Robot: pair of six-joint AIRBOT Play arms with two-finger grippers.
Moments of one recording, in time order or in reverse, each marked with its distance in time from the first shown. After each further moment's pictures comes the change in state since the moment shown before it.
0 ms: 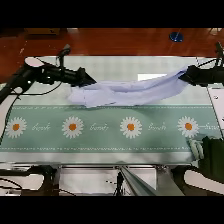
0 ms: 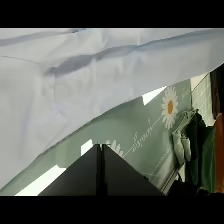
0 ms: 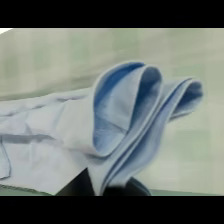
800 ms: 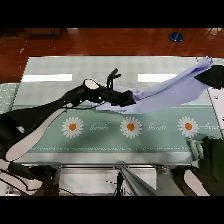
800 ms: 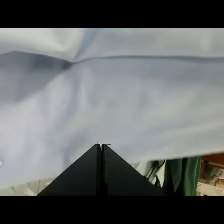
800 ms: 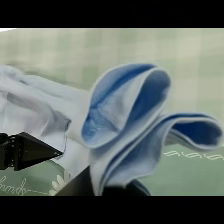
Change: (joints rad) left arm -0.455 -0.193 0.000 -0.213 0.298 -0.062; right arm 0.000 0.404 0.000 -0.081 0.253 0.081
